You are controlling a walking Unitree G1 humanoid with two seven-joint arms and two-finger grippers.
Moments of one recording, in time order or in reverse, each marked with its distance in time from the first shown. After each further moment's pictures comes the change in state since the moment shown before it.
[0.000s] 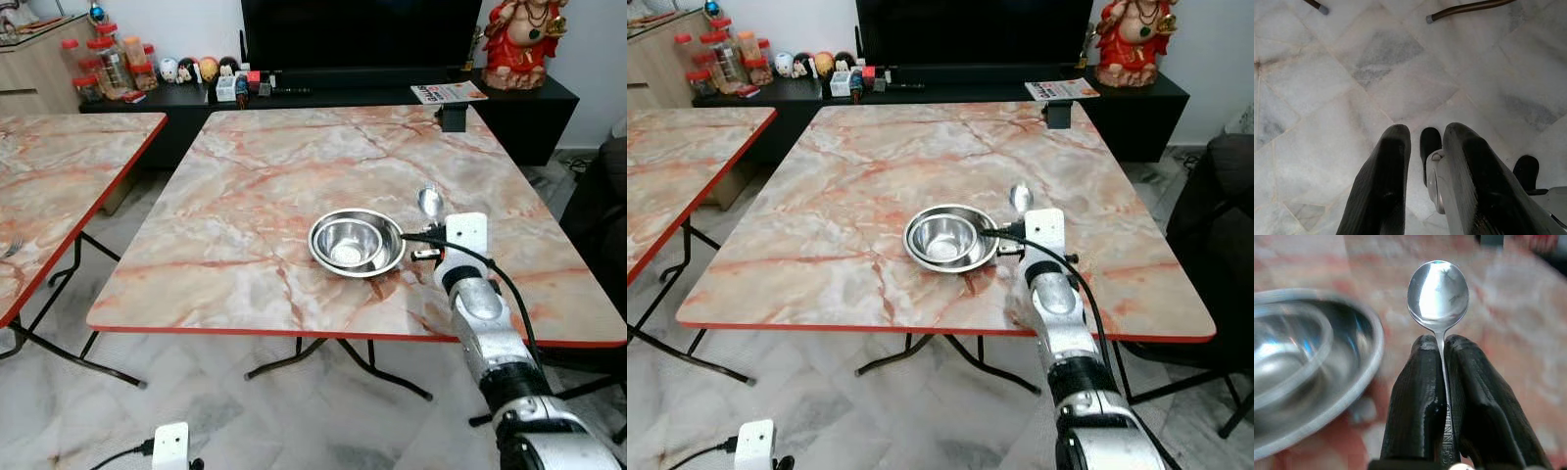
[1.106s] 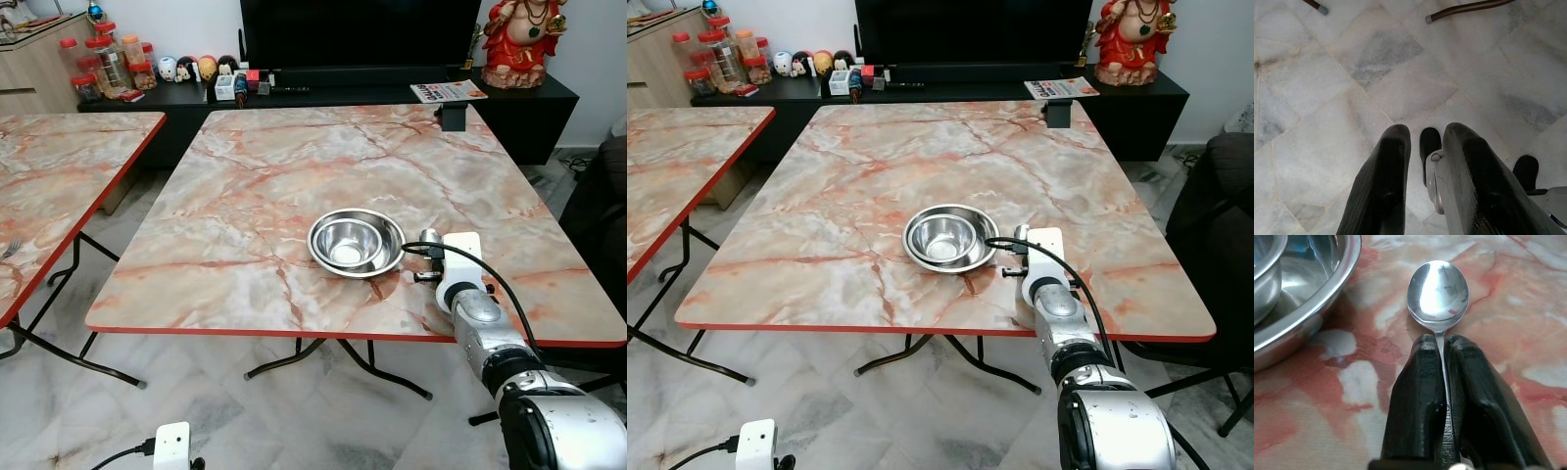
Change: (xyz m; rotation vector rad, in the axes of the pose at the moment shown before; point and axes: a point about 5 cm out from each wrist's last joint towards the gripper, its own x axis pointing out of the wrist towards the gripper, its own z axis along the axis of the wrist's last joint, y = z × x) left arm 0.000 -0.001 0.000 0.001 -0.001 -0.001; right arm 0.002 -0.007 -0.025 0.000 0.199 0.007
